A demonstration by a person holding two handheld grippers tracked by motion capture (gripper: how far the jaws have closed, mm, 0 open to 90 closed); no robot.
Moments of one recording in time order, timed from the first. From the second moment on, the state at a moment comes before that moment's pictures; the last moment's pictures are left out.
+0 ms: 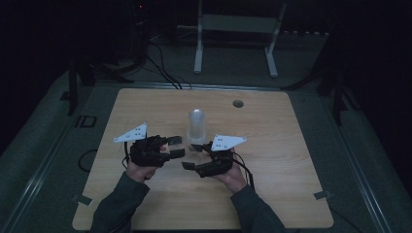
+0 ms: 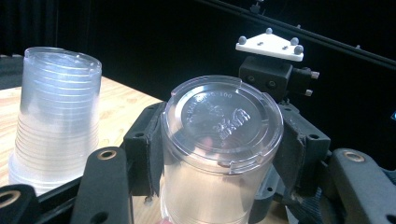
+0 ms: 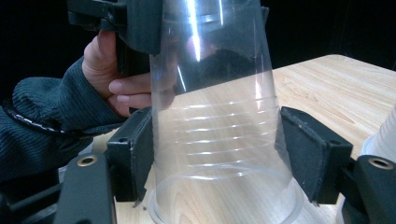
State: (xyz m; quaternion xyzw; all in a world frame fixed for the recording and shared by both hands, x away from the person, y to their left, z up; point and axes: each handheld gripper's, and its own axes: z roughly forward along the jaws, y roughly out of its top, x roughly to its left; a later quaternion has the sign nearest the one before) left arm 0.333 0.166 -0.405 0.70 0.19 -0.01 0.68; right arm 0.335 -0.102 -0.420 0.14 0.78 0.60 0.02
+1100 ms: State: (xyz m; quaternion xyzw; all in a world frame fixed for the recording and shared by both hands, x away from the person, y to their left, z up) left arm 0.329 0.178 -0.395 0.72 0.23 0.07 0.65; right arm 0.339 -0.120 -0.416 0.16 0.80 0.58 0.06
